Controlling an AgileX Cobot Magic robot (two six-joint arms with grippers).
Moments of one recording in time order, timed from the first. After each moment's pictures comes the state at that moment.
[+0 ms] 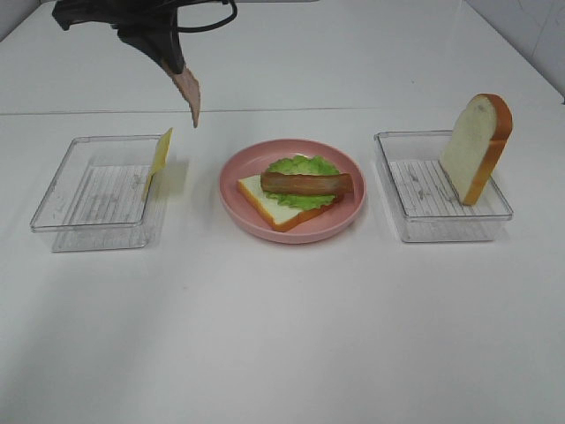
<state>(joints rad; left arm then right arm) -0.41 2.07 -2.05 -0.11 1.20 -0.38 0.09 0.00 -0.46 -0.05 1.11 0.01</state>
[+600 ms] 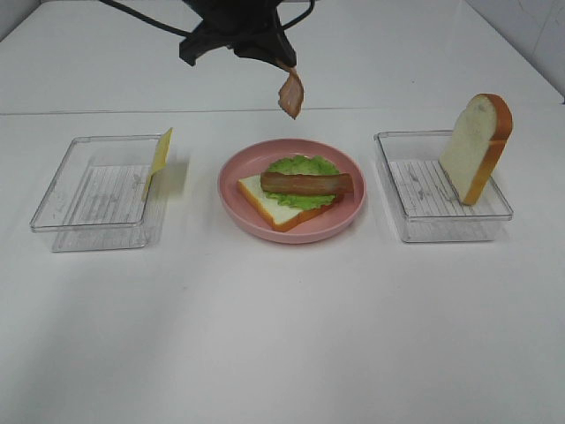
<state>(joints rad) -0.46 2.20 -2.06 -0.53 0.85 -0.26 0.09 0.00 -0.46 -0.05 1.11 0.01</state>
